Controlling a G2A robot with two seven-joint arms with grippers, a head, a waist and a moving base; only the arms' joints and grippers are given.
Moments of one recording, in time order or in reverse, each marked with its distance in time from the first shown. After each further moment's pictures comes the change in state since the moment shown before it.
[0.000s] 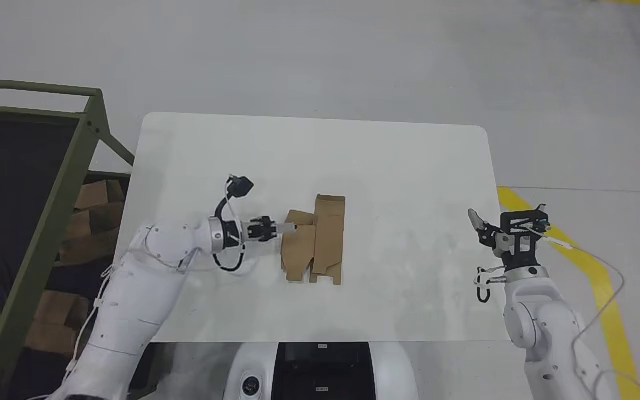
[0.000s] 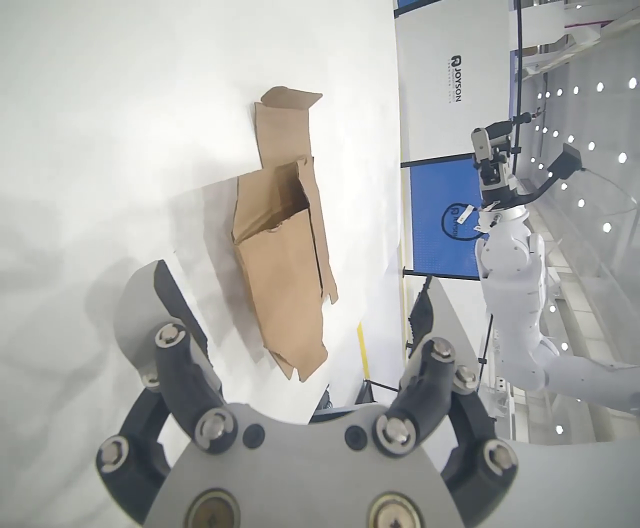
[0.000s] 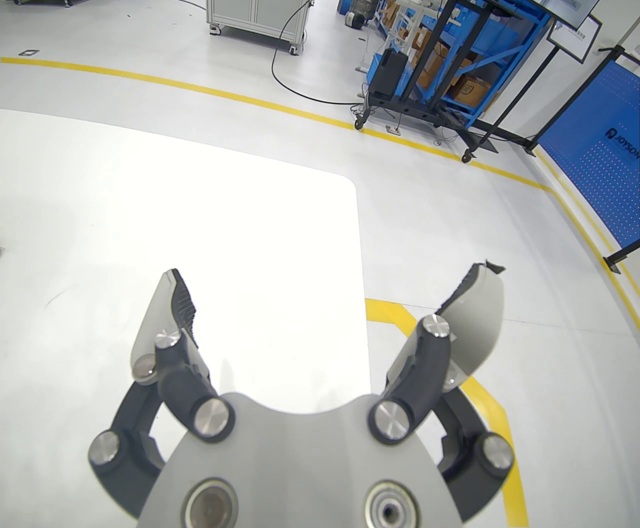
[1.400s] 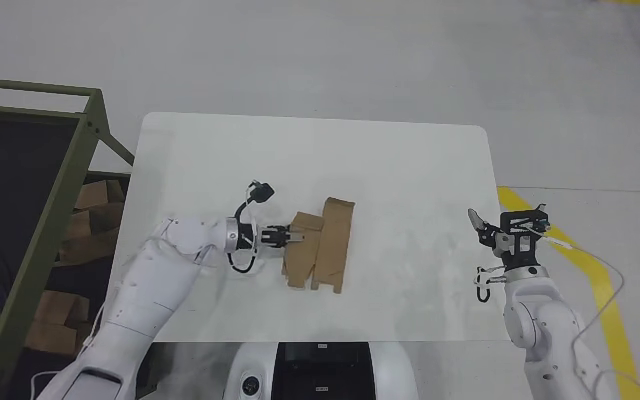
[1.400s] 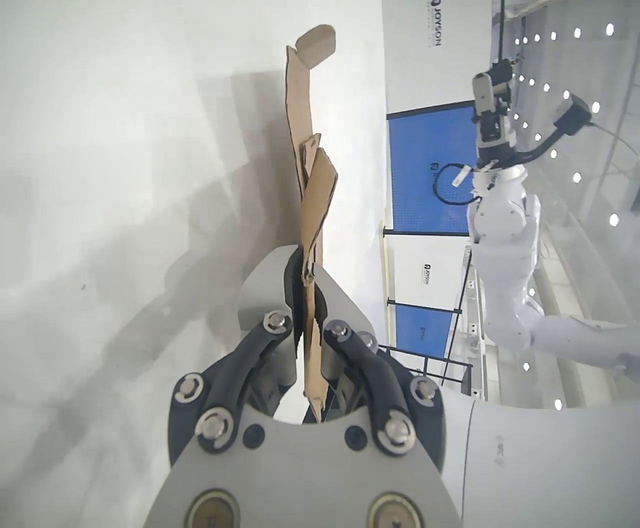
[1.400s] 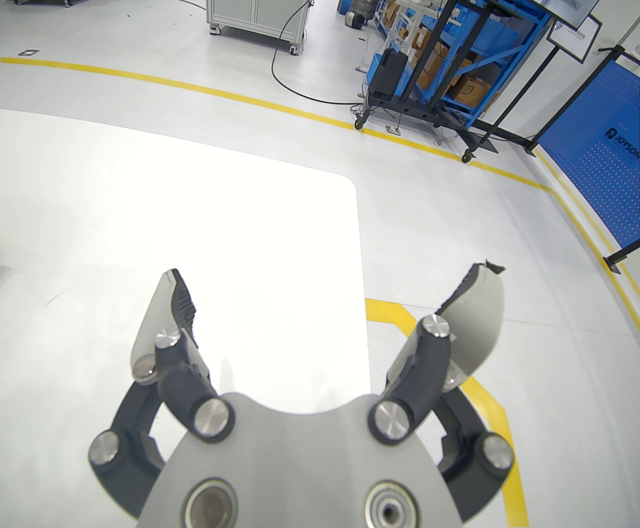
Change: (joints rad) left arm -0.112 -0.001 0.148 0.161 -0.114 -0.153 -0.074; right arm 0.000 0.000 0.000 0.000 0.001 -0.001 0.000
